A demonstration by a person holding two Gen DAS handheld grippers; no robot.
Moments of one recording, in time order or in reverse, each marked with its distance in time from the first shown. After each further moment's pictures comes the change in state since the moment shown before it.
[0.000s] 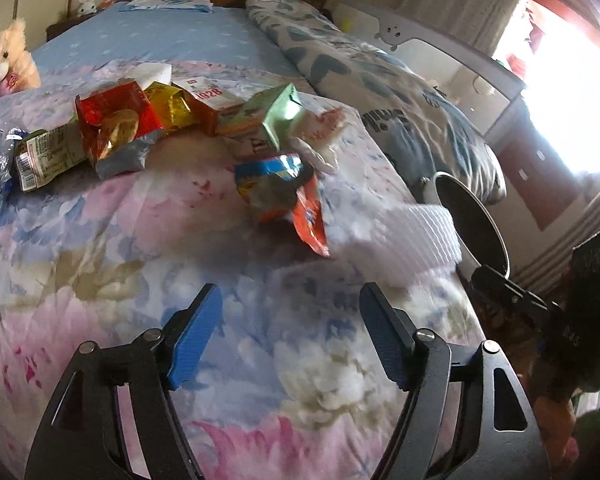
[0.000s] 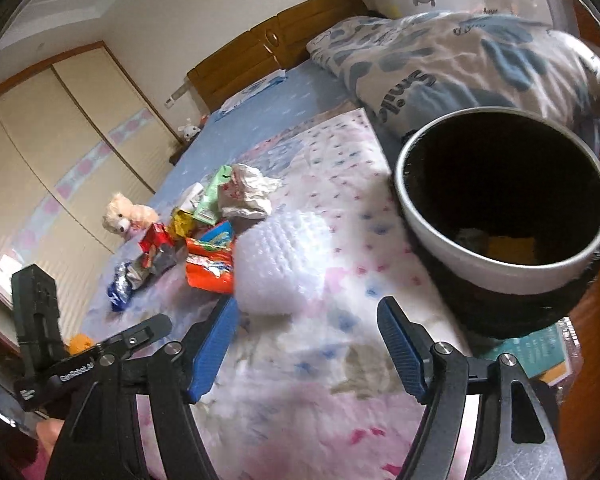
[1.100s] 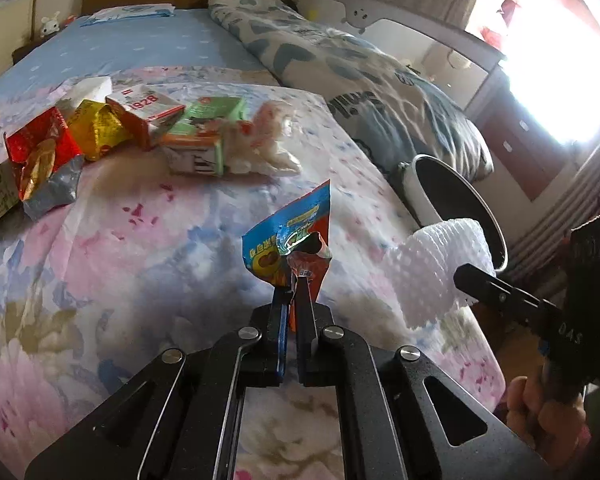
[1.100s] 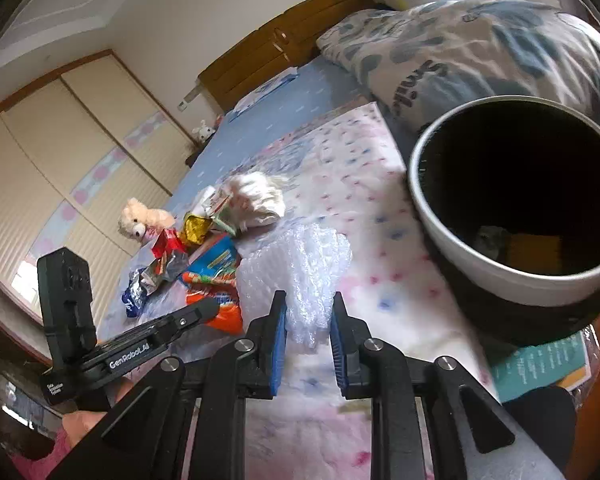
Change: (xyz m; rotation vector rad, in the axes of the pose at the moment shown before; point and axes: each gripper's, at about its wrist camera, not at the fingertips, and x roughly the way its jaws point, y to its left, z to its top) left arm 0.030 -0.035 0.010 0.124 0.029 -0.053; right arm 0.005 -0.011 0.004 0.026 0.003 0.060
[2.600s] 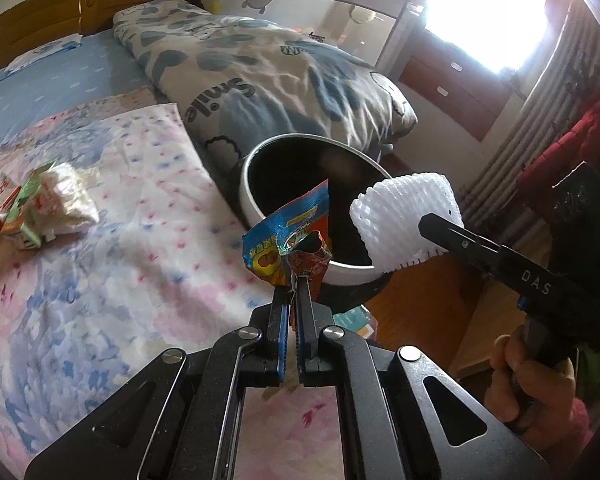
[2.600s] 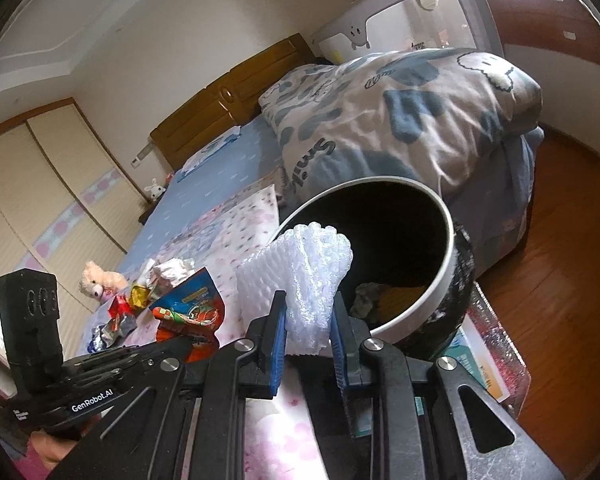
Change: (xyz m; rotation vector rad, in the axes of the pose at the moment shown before) left arm 0.023 -0.149 0.020 0.242 0.062 -0.132; right arm -0.099 -0.079 0.026 0.061 -0.200 -0.181
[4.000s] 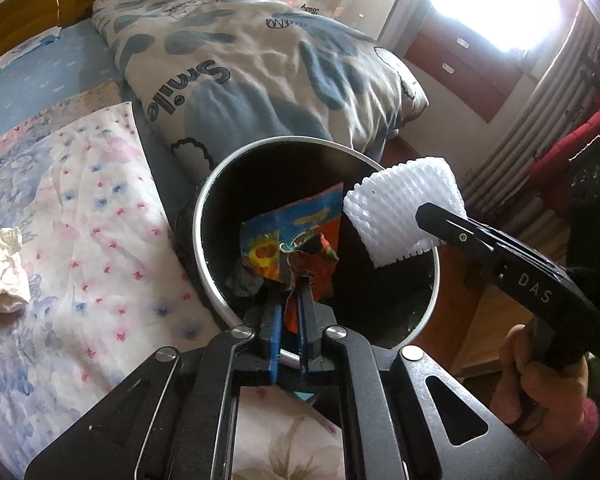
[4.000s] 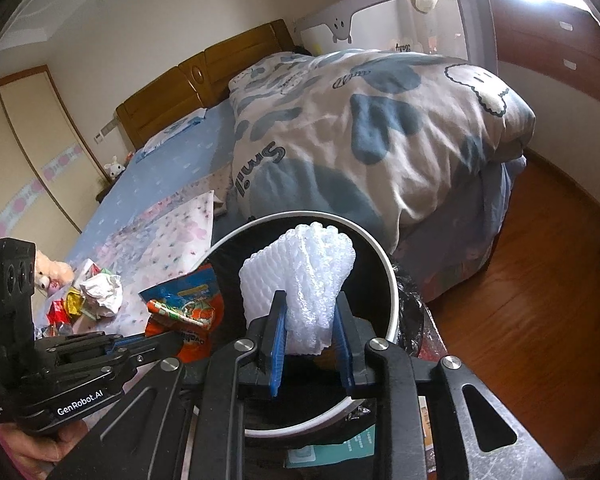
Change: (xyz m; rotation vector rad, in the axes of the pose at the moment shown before) left arm 0.082 -0.015 0.057 0.022 0.103 0.005; right arm 0.050 -0.034 0.055 -0.080 0.063 -0.154
